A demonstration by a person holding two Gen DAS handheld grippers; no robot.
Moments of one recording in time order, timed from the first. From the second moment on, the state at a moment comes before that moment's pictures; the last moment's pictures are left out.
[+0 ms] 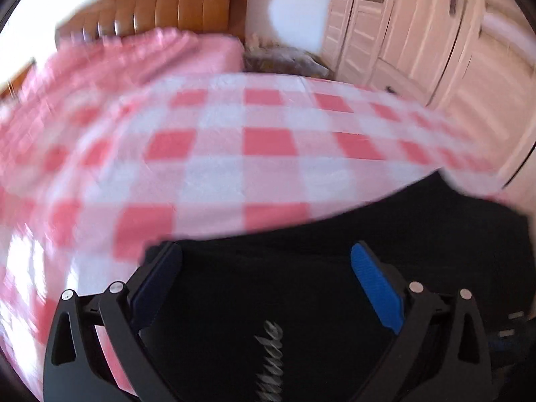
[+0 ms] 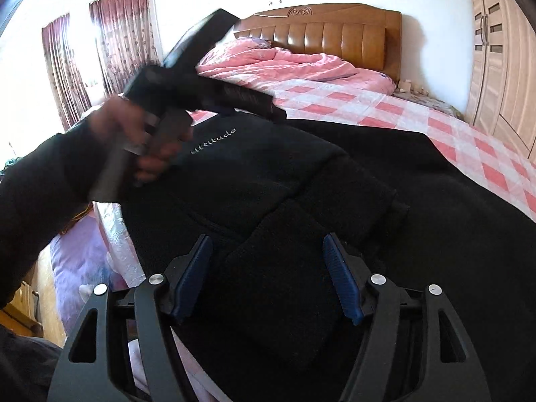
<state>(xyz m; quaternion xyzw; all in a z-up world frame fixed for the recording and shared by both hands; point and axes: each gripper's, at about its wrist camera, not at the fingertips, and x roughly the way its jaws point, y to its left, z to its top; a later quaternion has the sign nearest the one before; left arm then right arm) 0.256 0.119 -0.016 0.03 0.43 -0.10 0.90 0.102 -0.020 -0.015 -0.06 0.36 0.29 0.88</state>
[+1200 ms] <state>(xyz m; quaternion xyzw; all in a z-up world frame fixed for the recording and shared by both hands) 0.107 0.019 -0.025 0.15 0.35 -0.13 0.92 -0.033 -0.325 -0.026 0.32 0.33 0.04 0.89</state>
